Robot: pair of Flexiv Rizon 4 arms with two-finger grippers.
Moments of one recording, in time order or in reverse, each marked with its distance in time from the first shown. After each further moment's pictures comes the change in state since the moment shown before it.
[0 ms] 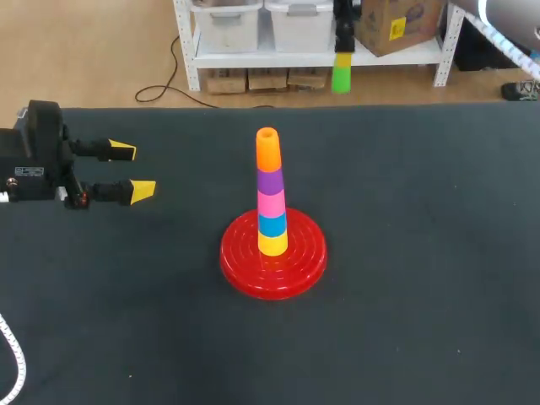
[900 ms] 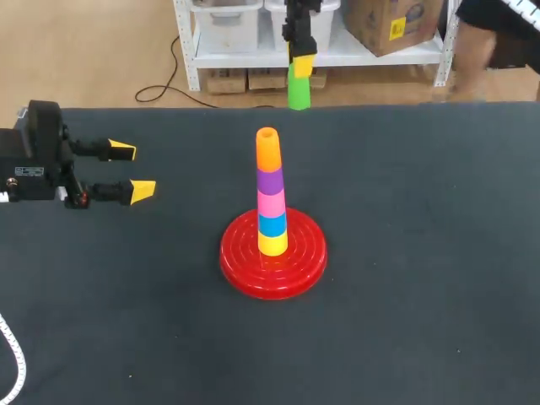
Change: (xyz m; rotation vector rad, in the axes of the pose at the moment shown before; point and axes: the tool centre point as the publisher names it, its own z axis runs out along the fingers) left arm 0.000 0.000 0.000 0.000 0.000 0.000; right arm -0.055 0.130 -0.059 -0.122 0.001 -0.286
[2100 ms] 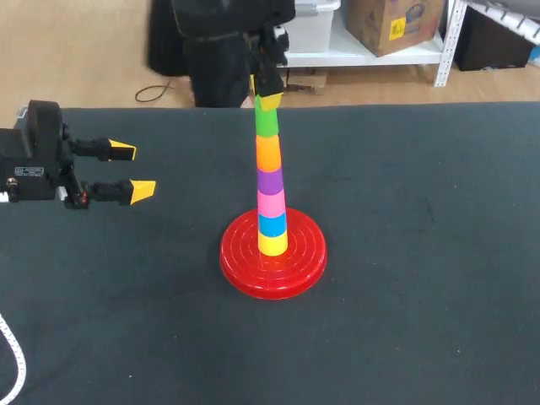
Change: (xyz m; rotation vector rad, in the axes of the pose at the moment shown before) left arm 0.000 0.000 0.000 0.000 0.000 0.000; right arm -0.045 0.019 0.022 0.160 0.032 -0.081
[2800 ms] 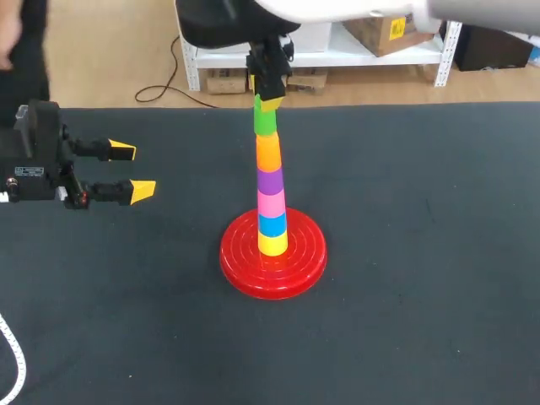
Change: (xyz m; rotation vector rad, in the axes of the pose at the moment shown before) left arm 0.000 0.000 0.000 0.000 0.000 0.000; right arm 0.000 0.002 -0.003 0.103 -0.022 -0.004
